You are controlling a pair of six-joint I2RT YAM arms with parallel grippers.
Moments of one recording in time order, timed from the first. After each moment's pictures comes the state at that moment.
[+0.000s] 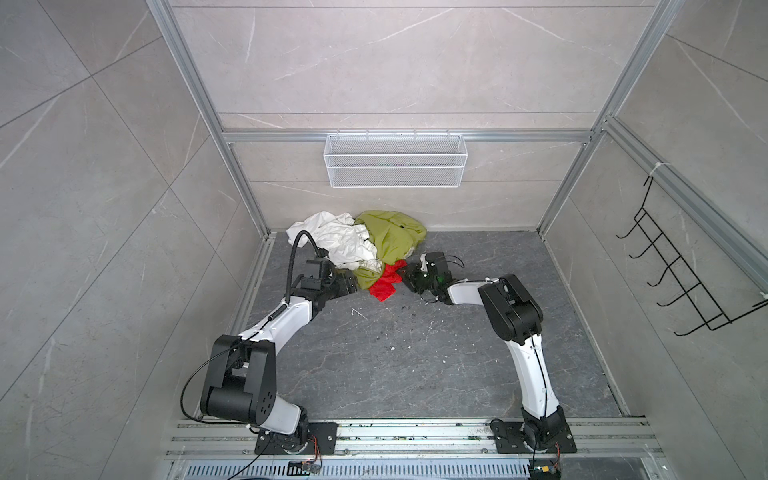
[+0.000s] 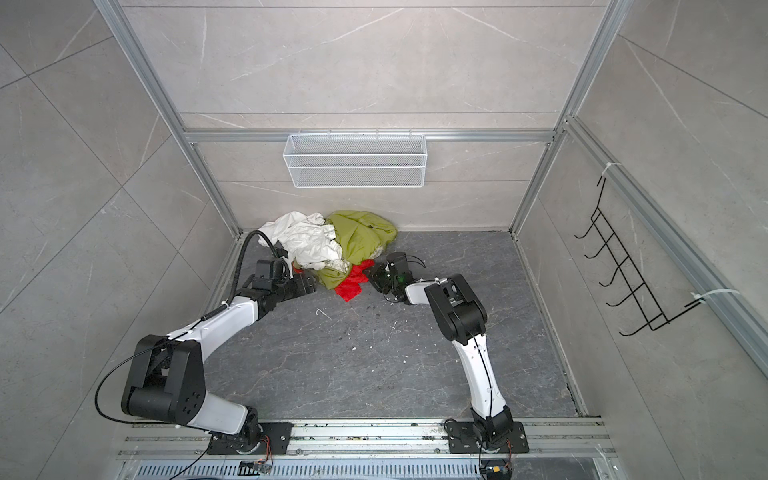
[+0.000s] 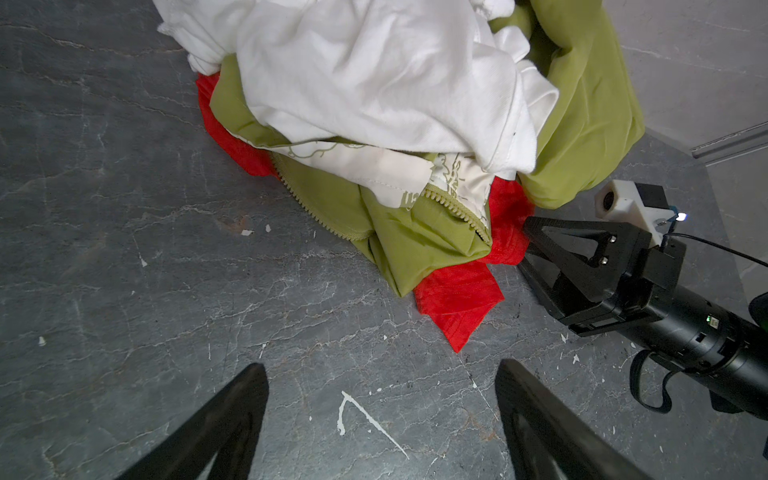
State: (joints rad) left arm -0.21 1.50 0.92 -0.15 0.15 -0.42; right arm 0.47 2.33 1.43 0.41 -0.39 1.20
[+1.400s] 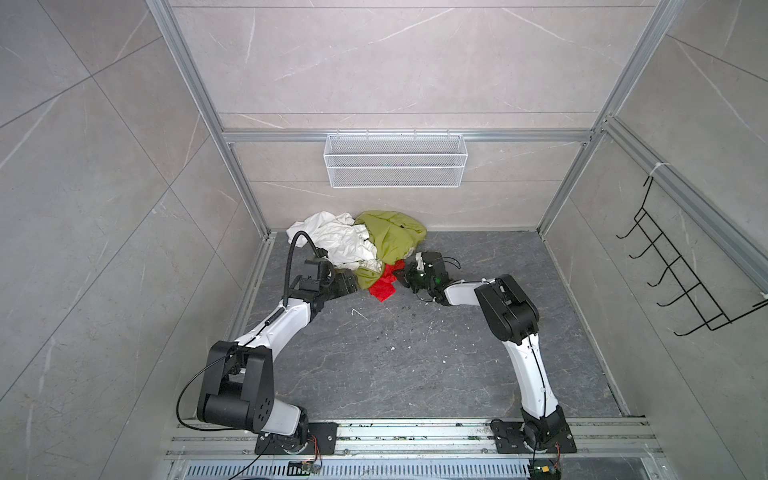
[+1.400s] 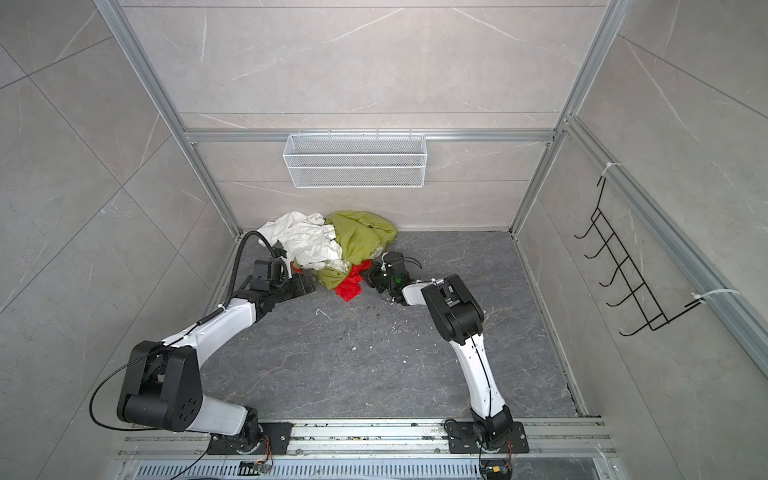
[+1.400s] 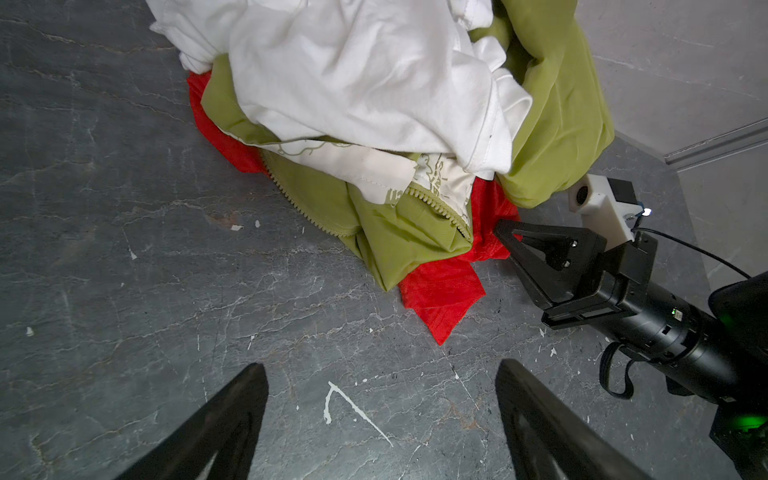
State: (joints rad) left arm -0.21 1.46 0.91 -0.16 0.17 -0.46; right arm 0.49 2.33 1.44 0.48 -0.43 1.24
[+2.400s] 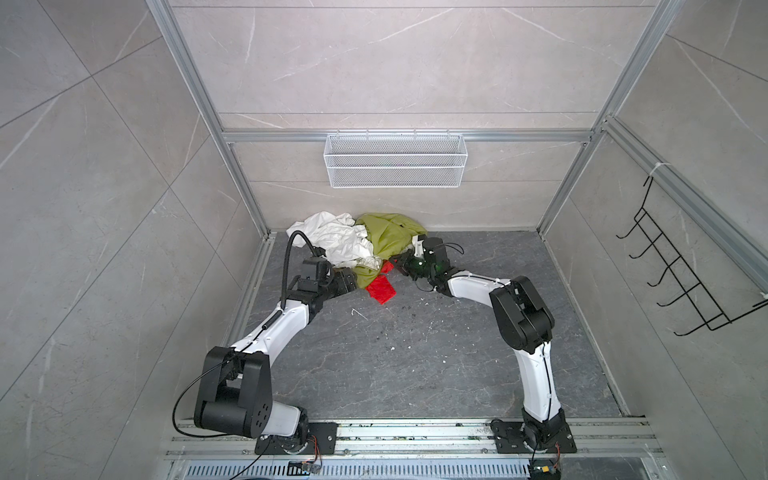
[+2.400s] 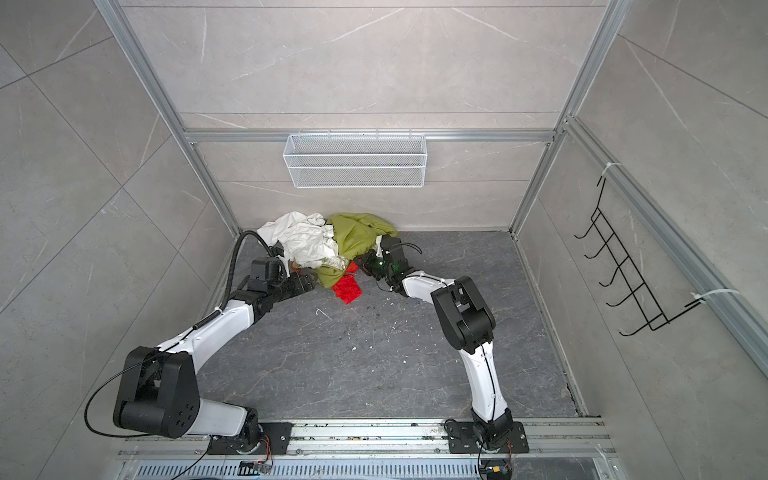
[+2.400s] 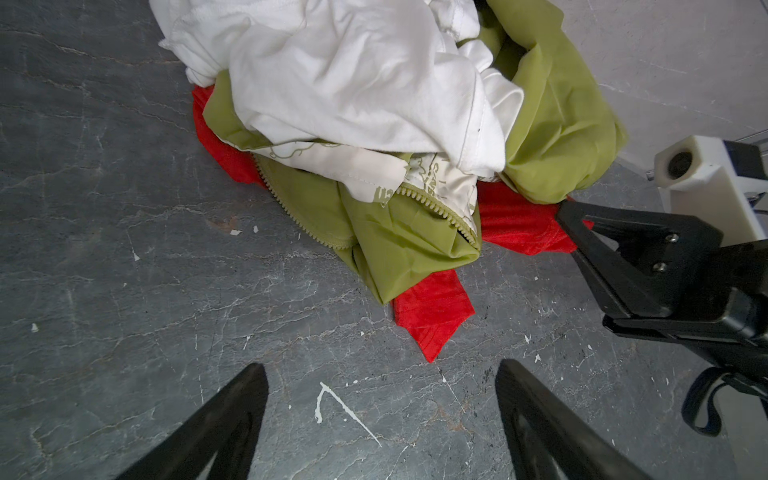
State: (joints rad) left arm -0.21 1.43 0.90 -0.15 0.17 -0.48; right arm 0.51 2.17 1.51 0.31 -0.42 1.05
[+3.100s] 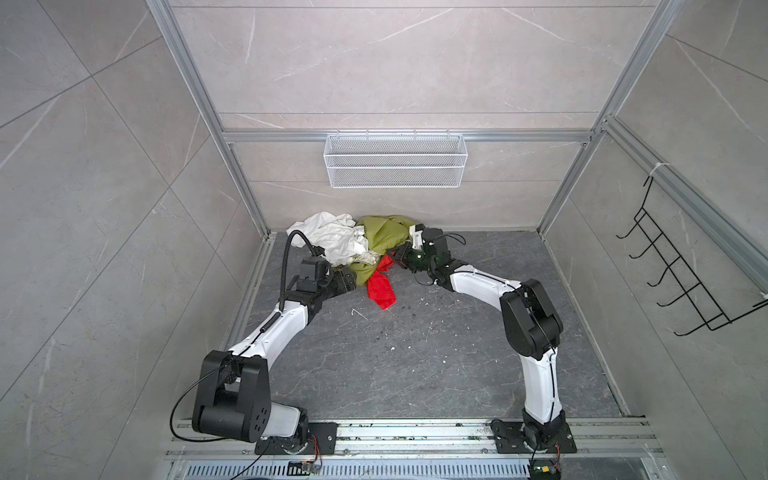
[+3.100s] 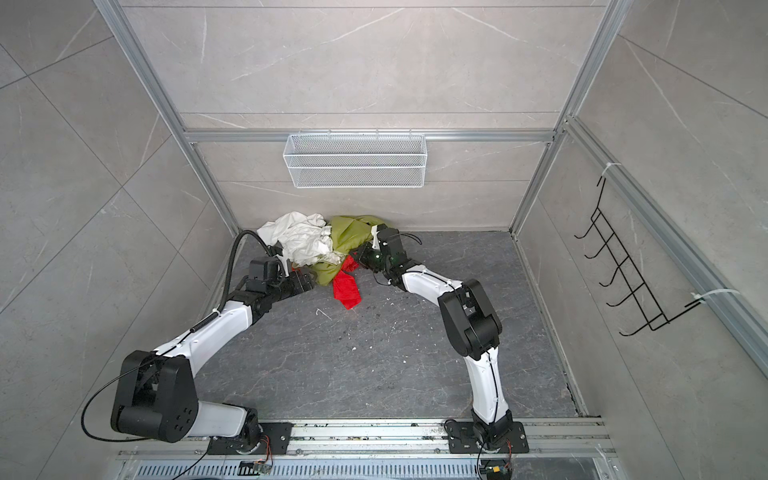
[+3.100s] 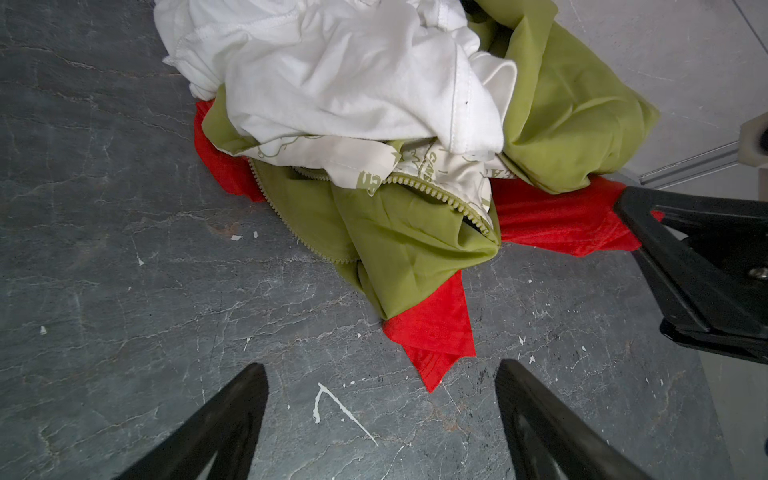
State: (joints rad) left arm -0.21 1.41 0.90 -0.16 0.17 -0.48; right arm 0.54 2.09 1.55 0.21 -0.41 0.97
